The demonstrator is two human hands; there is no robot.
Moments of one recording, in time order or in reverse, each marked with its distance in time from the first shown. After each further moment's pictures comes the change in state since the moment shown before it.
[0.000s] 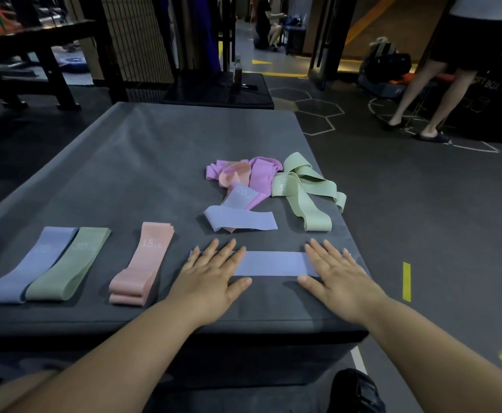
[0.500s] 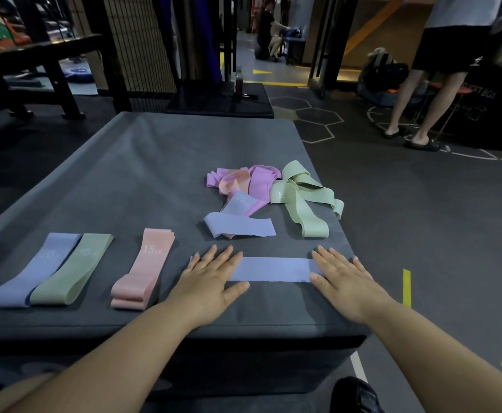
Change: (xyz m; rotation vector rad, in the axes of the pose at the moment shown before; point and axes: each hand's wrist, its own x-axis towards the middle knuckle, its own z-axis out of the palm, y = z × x) left_hand -0.001 -0.002 -0.004 -0.123 0.006 0.010; right_hand -0.003 0.012 -0.006 0.053 -0.012 0.076
